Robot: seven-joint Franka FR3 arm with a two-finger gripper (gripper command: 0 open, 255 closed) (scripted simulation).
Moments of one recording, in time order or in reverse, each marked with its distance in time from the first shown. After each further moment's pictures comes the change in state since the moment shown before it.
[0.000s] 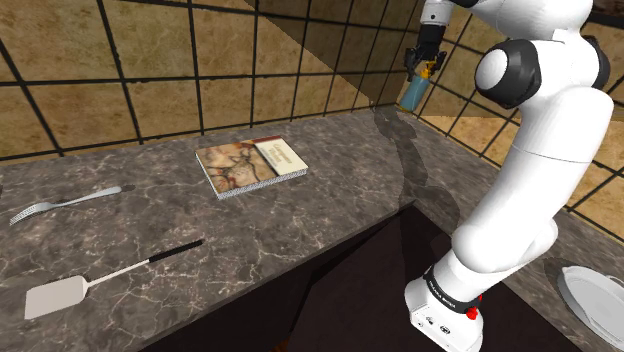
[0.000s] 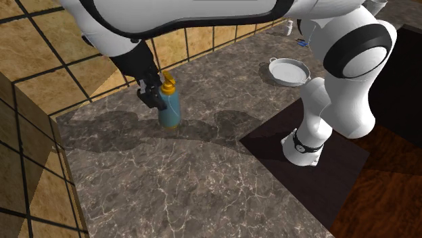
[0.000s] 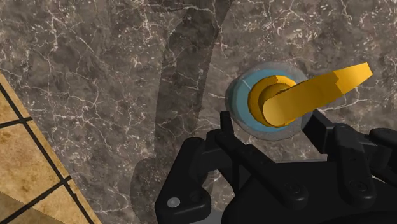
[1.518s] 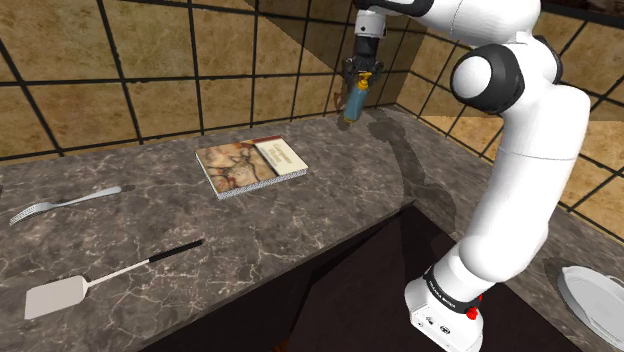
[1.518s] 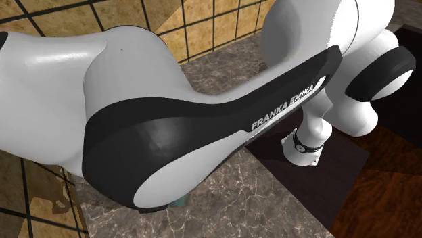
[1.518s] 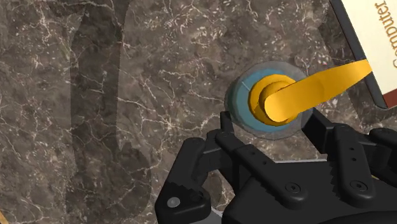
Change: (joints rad) arm 0.212 0.082 0.119 -0.049 0.062 0.124 0.336
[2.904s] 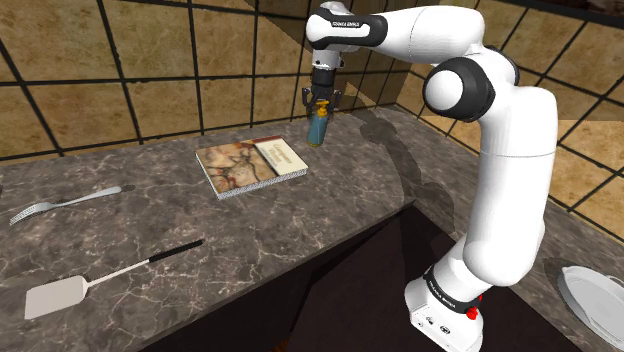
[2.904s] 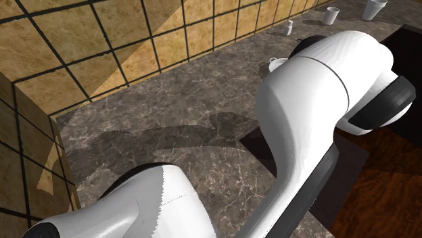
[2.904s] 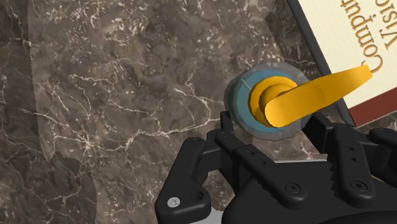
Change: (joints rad) arm 0.110 0.141 0.060 -0.076 0.038 0.221 0.155
